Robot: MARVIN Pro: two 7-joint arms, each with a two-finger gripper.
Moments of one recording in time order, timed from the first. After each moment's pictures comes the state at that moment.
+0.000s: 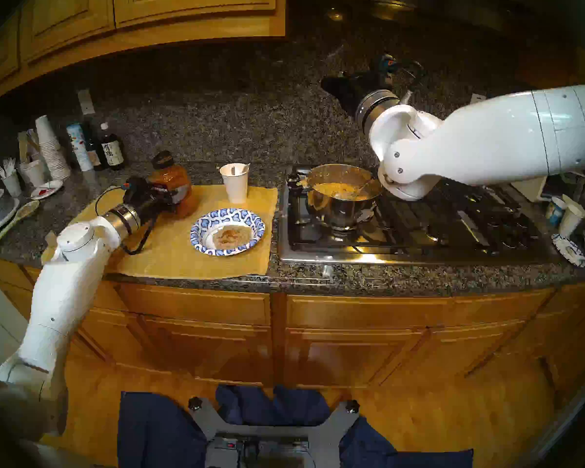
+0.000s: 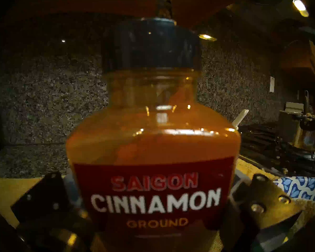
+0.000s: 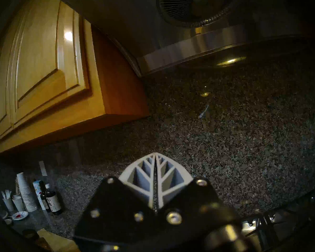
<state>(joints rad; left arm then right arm) 1.24 -1.06 -1.59 -1.32 -0.49 0.10 -0.55 0.87 -0.89 -1.10 -1.94 2.25 -0.91 -0.40</state>
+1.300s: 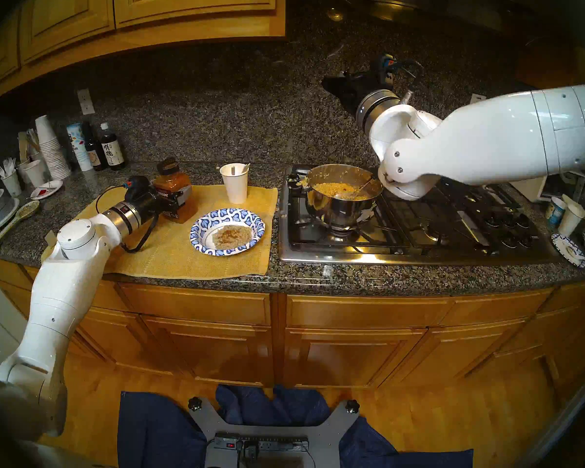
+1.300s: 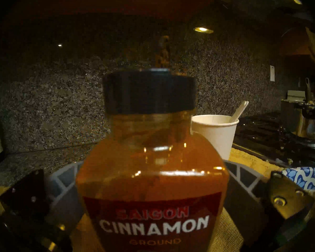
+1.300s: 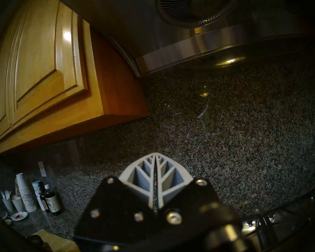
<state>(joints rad) 1.25 -1.05 -1.59 -1.36 -0.44 0.10 -0.54 0.87 -0.89 -1.10 -1.93 2.25 -0.91 -0.39</state>
